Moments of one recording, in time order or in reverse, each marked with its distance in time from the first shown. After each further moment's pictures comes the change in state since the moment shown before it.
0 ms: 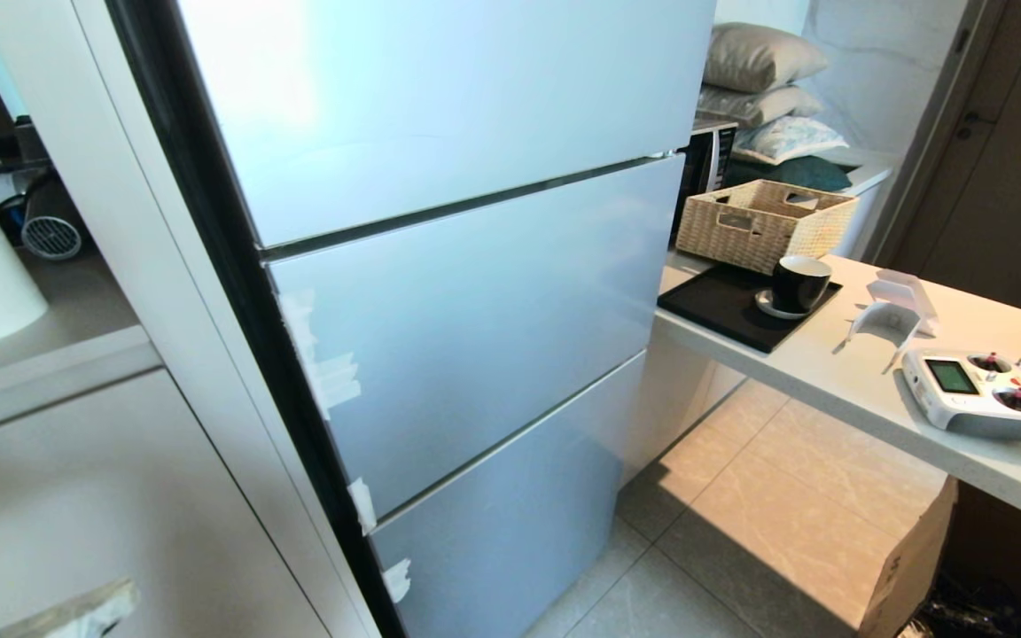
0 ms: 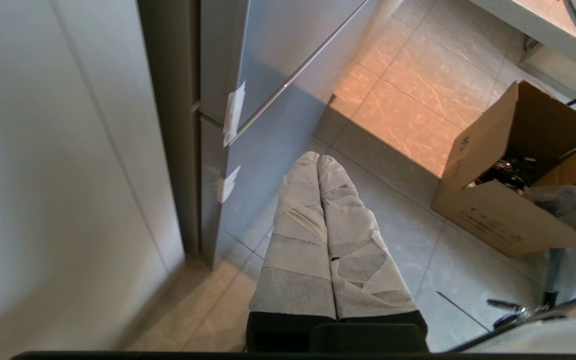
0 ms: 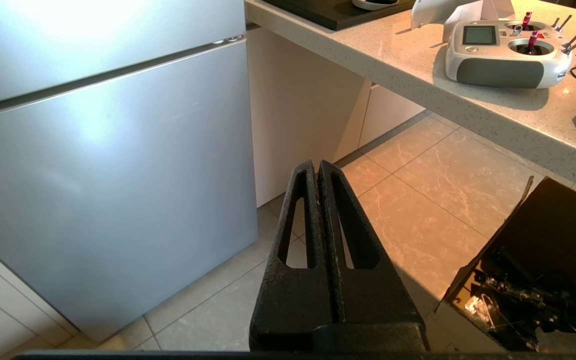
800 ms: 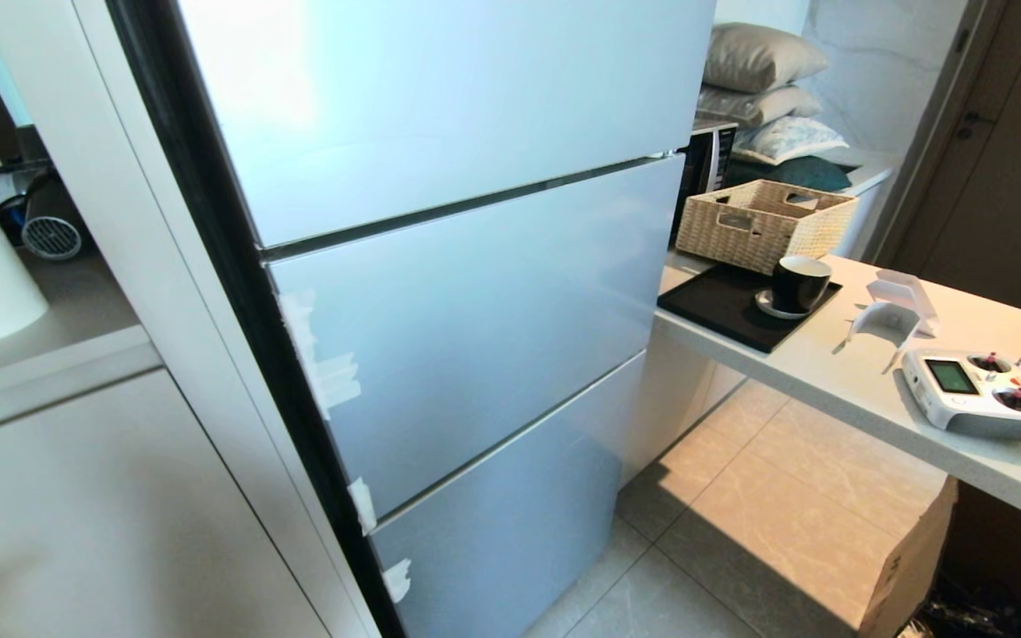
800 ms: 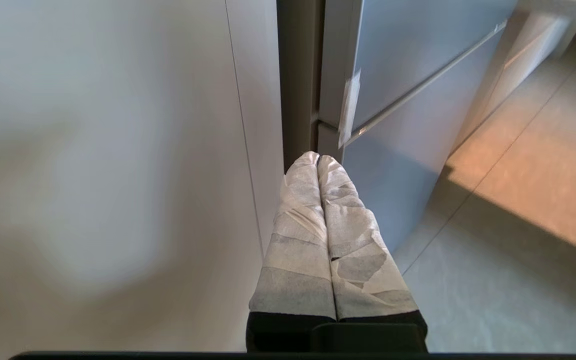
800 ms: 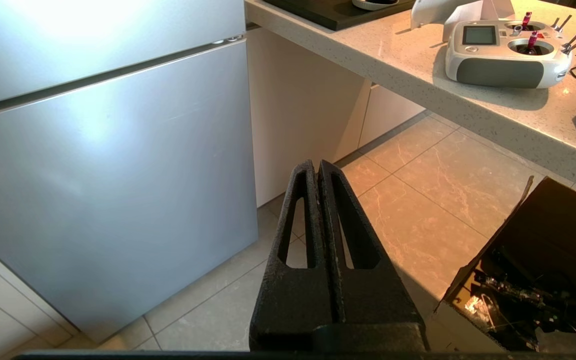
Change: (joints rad) left arm 0.126 -0.719 0.330 0.122 0.182 0.146; right arm 0.000 0.000 0.000 0.000 0.000 0.000
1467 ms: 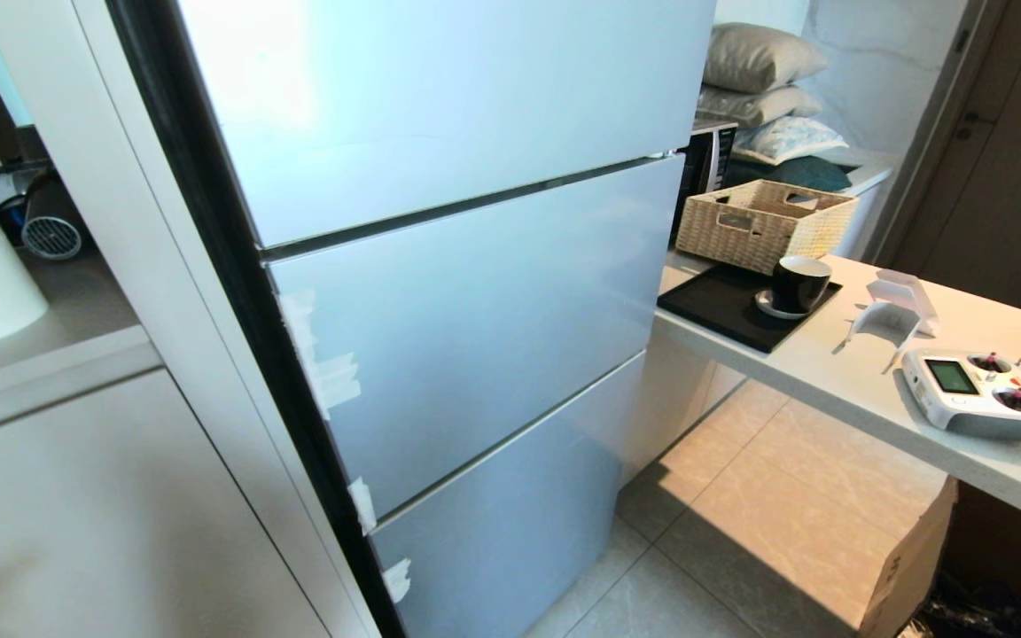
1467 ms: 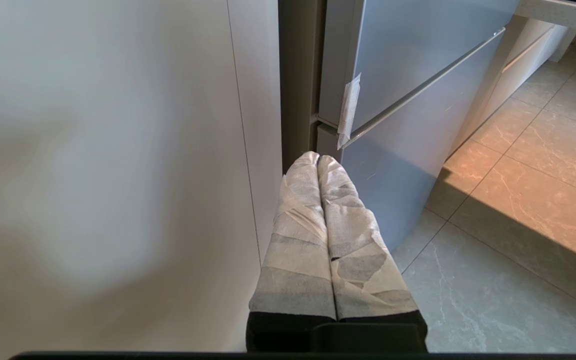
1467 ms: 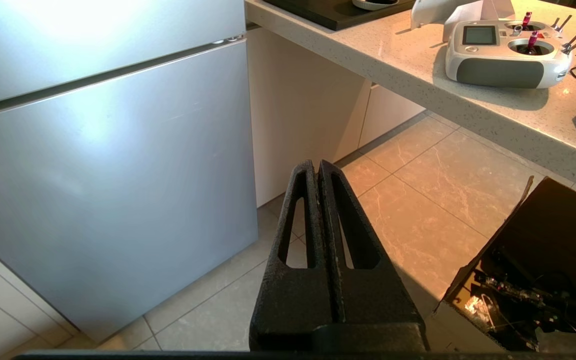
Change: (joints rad) left arm 0.000 0.000 0.002 0.001 0.001 -0.016; right arm 0.000 0.000 0.000 0.000 0.000 0.000
